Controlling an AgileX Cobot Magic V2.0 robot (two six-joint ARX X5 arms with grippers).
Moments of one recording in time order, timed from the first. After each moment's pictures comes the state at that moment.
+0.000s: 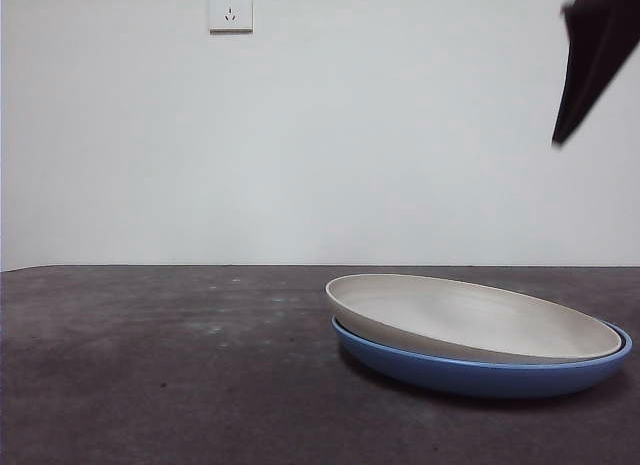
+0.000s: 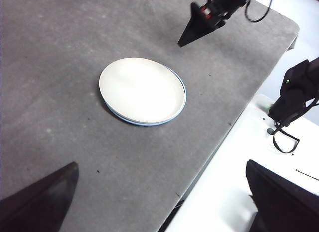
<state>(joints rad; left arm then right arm) -0.64 0.71 1.32 -1.19 0.32 0.06 0.10 1.19 0.95 -0.85 -0.44 0.18</state>
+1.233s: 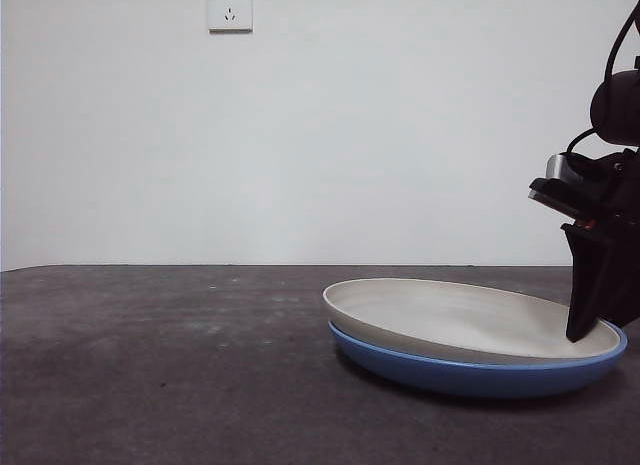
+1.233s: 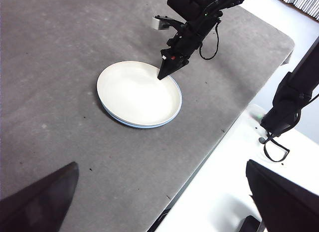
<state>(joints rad) -0.64 0.67 1.31 -1.19 0.32 -0.02 0.10 1.61 0.90 -0.56 -0.44 0.16</state>
